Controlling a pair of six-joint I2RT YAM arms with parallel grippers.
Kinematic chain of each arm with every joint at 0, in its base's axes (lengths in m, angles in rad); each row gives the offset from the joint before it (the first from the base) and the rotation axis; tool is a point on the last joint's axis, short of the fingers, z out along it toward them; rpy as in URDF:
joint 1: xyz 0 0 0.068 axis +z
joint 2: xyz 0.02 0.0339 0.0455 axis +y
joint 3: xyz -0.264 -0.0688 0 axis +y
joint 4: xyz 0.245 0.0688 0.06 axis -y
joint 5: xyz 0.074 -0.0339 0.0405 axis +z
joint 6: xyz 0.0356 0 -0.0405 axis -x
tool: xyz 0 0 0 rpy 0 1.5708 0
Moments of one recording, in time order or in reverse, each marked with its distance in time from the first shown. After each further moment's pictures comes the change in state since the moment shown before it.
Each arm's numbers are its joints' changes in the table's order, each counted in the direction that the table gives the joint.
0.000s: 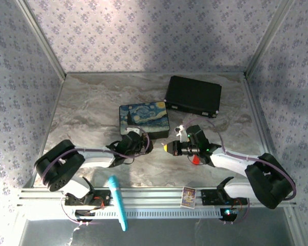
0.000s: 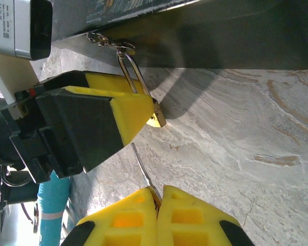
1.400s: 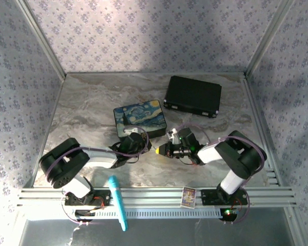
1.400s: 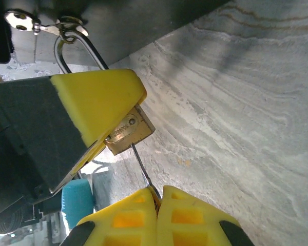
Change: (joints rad) left arm -0.023 0.042 0.000 0.100 0.034 0.315; right arm 0.050 0.386 0.005 0.445 0.111 -0.294
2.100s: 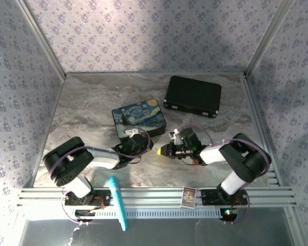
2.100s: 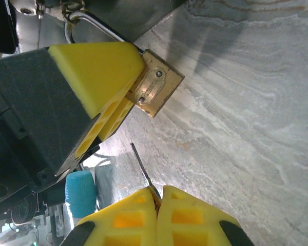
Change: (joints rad) left arm -0.048 0.048 -0.006 0.060 0.103 0.046; right arm -0.021 -0.068 0.018 -0.080 0.021 0.030
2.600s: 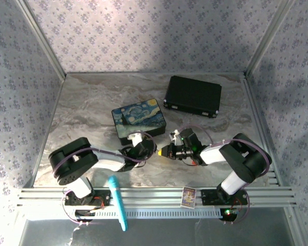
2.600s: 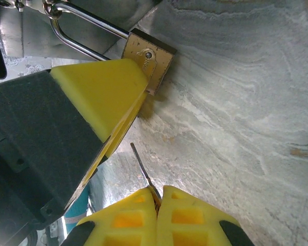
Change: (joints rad) left arm -0.111 0.047 -0.060 -0.109 0.198 0.095; right arm 0.000 -0.001 0.005 -0.024 -0.016 0.014
